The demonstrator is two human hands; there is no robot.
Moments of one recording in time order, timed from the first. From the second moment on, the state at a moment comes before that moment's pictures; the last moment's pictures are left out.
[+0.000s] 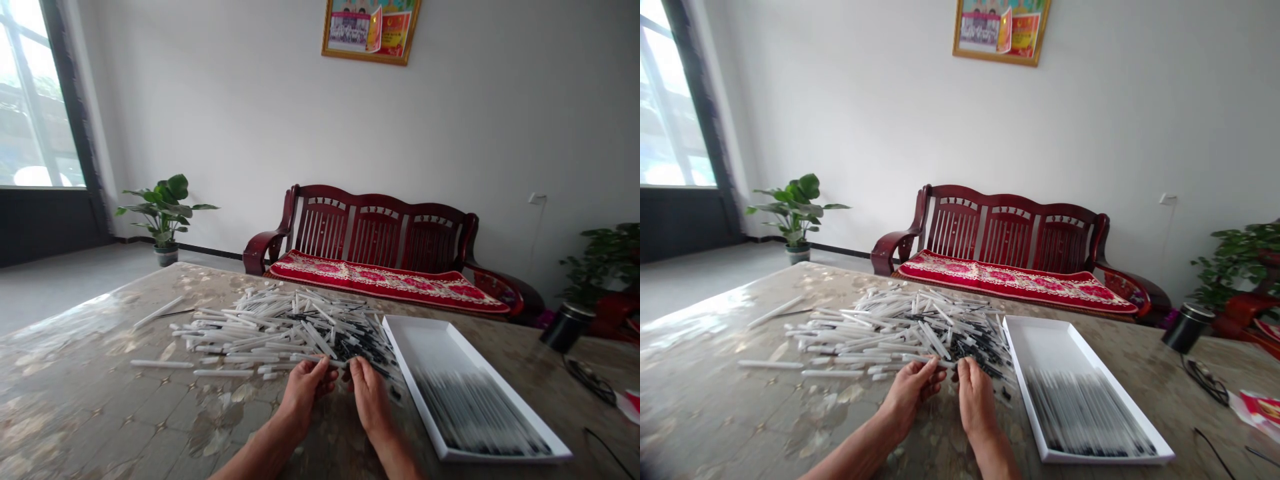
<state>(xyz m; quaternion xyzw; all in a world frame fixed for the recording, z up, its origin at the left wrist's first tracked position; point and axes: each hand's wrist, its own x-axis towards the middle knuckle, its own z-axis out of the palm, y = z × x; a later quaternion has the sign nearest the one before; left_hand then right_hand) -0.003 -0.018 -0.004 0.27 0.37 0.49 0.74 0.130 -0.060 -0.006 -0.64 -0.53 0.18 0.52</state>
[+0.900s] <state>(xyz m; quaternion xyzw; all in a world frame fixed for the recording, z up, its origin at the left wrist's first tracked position) -0.003 -0.018 -0.005 0.31 0.37 0.48 0.73 0.132 -0.061 -0.005 -0.63 -0.55 0.17 0.52</state>
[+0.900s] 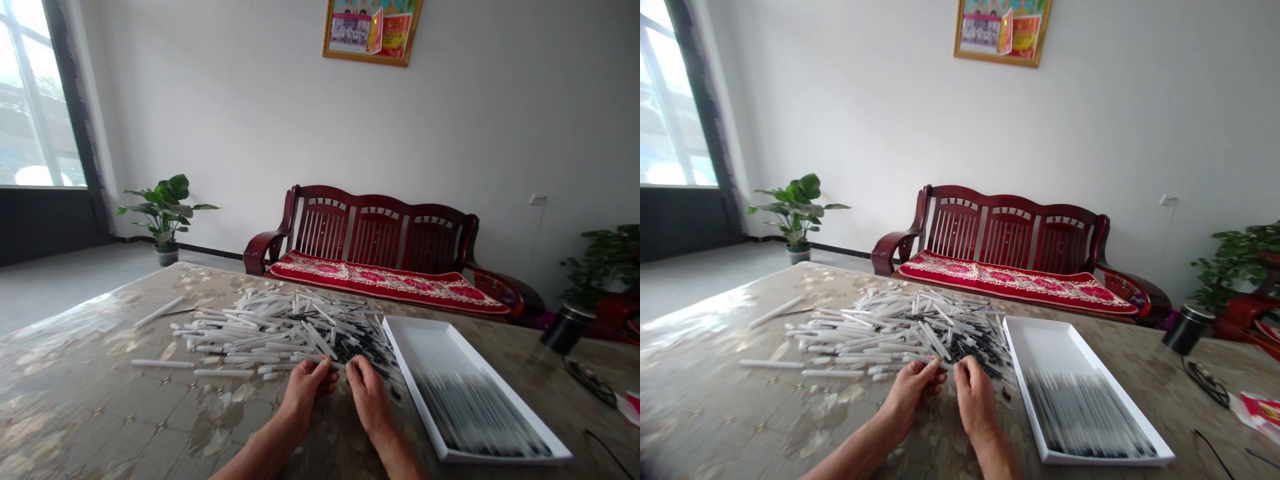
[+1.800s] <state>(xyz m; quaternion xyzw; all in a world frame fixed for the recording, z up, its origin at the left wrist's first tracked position) -0.003 -0.019 -0.004 0.37 0.37 0.48 0.70 0.127 -0.054 -0.013 -0.62 -0.48 0.29 0.55</state>
